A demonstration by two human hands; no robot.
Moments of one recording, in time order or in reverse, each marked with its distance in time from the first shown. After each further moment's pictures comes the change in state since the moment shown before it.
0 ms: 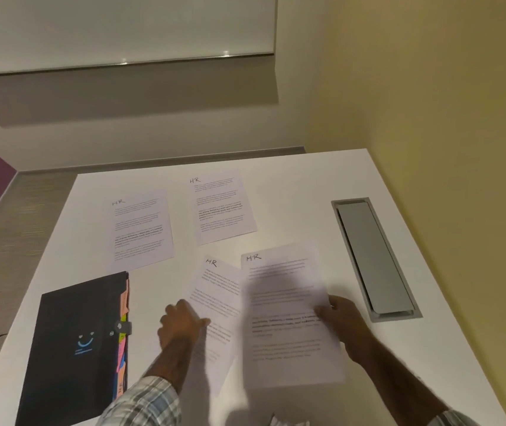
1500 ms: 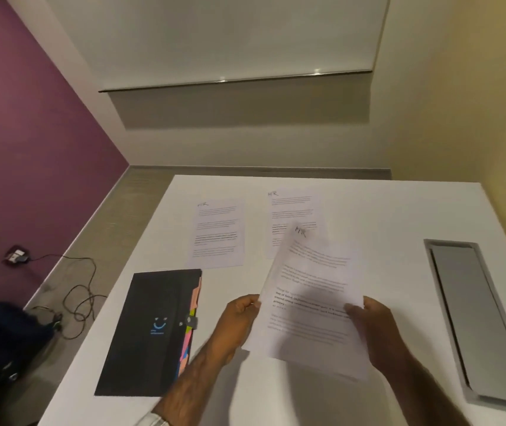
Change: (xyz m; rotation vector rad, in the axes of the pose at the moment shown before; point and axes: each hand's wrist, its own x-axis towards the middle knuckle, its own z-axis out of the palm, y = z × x) left_hand -0.031 0.012 -0.072 -1.084 -0.224 0.144; right_hand 0.030 -0.080 0.079 0.101 -0.065 -0.105
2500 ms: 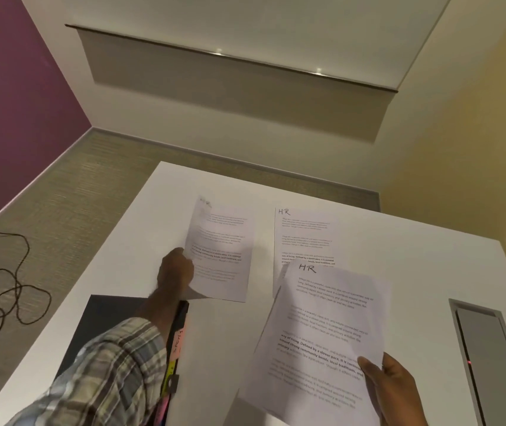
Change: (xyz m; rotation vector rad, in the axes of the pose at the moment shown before) left_hand 0.264 0.033 -0.195 0.614 0.503 -0.103; right_hand 0.077 0.001 0.077 0.081 0.261 0.087
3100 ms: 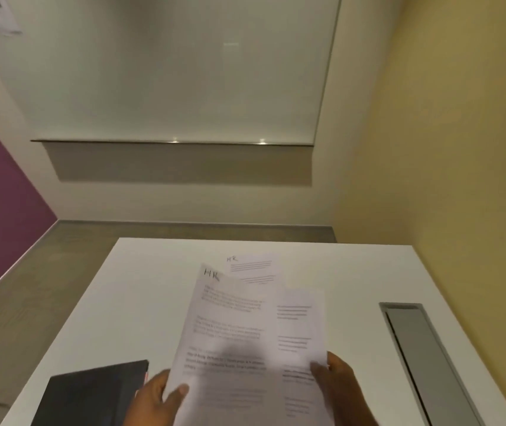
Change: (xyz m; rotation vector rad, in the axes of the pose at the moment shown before) left_hand -0.271 0.023 -0.040 -0.322 -0.271 0.209; right_hand -0.033 -0.041 -0.048 -0.126 -0.137 -0.159
